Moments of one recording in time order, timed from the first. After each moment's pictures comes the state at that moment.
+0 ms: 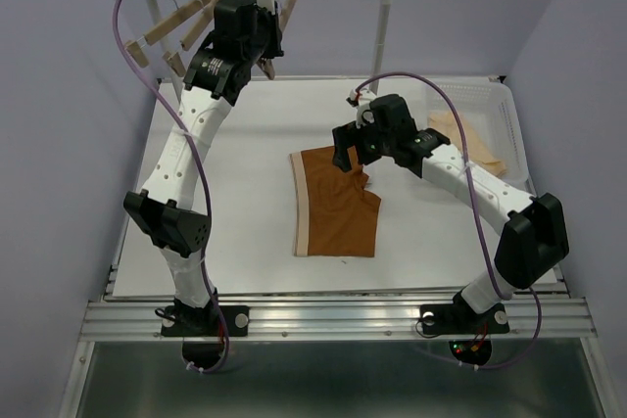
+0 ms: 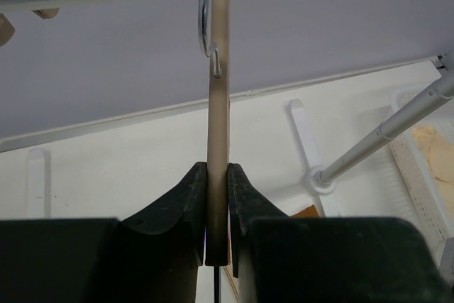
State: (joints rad) left arm -0.40 1.82 2.22 -0.62 -0.10 -0.11; right arm 0.57 1.58 1.32 -0.40 -0.16 0.13
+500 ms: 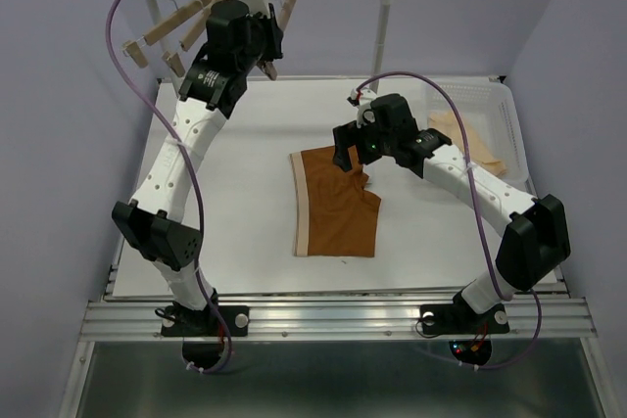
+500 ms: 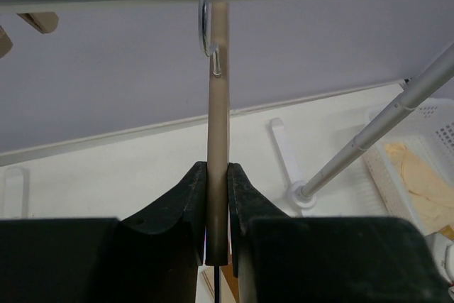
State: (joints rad) left arm -0.40 1.73 2.04 -0.45 -0.06 -0.15; right arm 0.57 1.57 1.32 -0.40 -0.16 0.13
